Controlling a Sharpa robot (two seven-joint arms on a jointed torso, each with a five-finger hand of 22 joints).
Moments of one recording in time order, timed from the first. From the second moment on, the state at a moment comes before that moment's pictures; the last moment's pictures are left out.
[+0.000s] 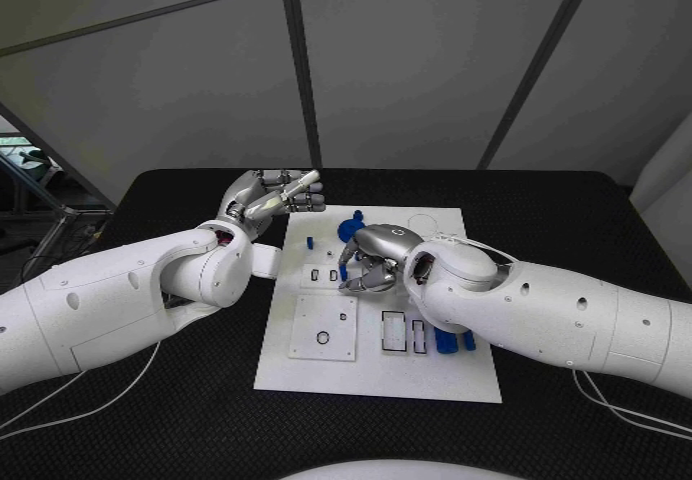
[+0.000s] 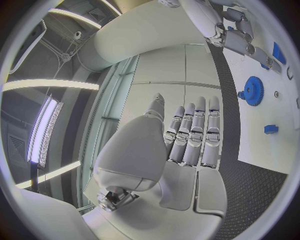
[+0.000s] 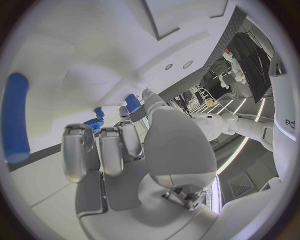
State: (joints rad) left arm 1.11 -0.88 0.08 1.56 -0.07 -0.40 0.44; left_hand 1.46 0.03 -0.09 0.15 0.15 0.95 0.22 0.08 0.07 1.04 0.17 0.07 0.07 1.09 0.13 0.13 0.16 0.18 0.92 0.23 0.30 0.10; right arm 1.15 -0.52 -0.03 1.46 -1.58 -0.25 -0.23; right_hand 1.29 -0.13 0.11 0.16 0.18 0.95 0.16 0.07 0.07 1.42 0.07 1.35 1.31 1.46 0.00 1.51 1.31 0.04 1.47 0.11 1.51 1.31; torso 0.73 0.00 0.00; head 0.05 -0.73
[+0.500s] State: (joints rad) left arm 1.11 -0.89 0.08 1.52 -0.14 -0.40 0.38; left_hand 1.45 0.04 -0.12 0.14 0.15 1.02 0.18 0.08 0.07 1.21 0.11 0.12 0.10 1.31 0.06 0.24 0.25 0.18 1.09 0.17 0.38 0.13; right arm 1.15 -0.69 -0.02 1.62 -1.53 -0.50 -0.11; right_hand 1.36 -0.12 0.05 0.20 0.18 0.87 0.17 0.07 0.07 1.41 0.08 1.34 1.31 1.47 0.00 1.51 1.31 0.04 1.46 0.12 1.50 1.31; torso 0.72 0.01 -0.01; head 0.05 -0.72
